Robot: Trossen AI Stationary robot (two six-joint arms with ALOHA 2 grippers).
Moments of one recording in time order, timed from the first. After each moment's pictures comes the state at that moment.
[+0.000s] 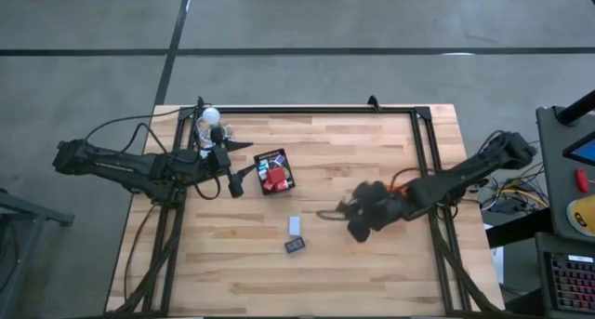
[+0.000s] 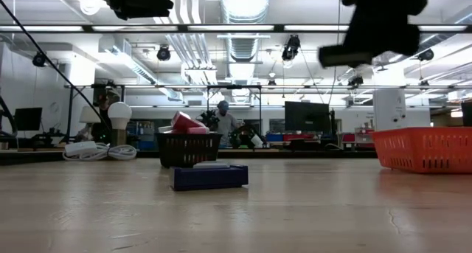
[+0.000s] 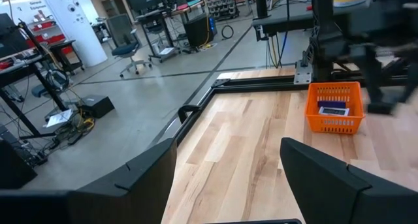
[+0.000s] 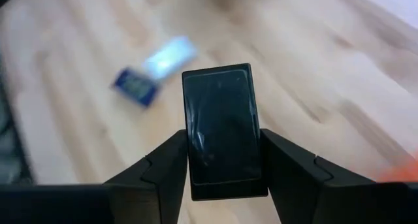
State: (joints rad) left arm -0.14 0.85 0.65 0.00 -0.56 0.16; right arm 0.42 1.34 0.96 -0.59 0.35 1.01
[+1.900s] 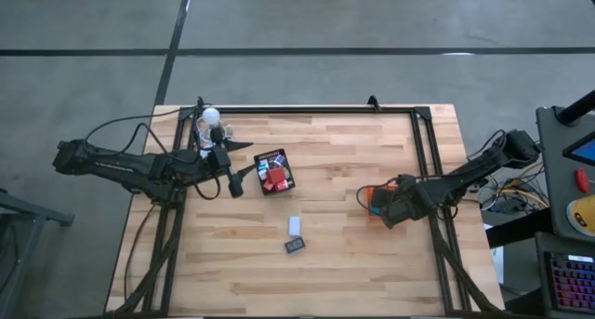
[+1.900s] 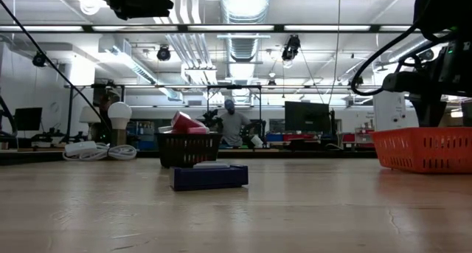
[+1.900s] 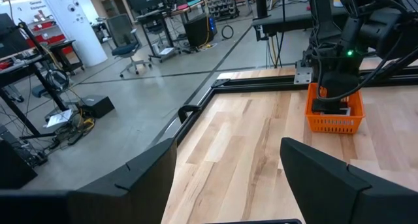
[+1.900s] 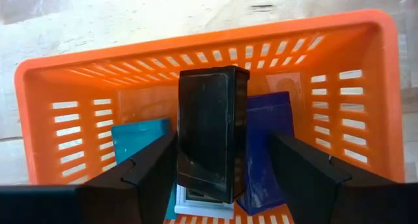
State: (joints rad) left arm -0.14 0.85 0.65 0.00 -0.56 0.16; right arm 0.42 1.23 0.59 -0.94 0.32 2.19
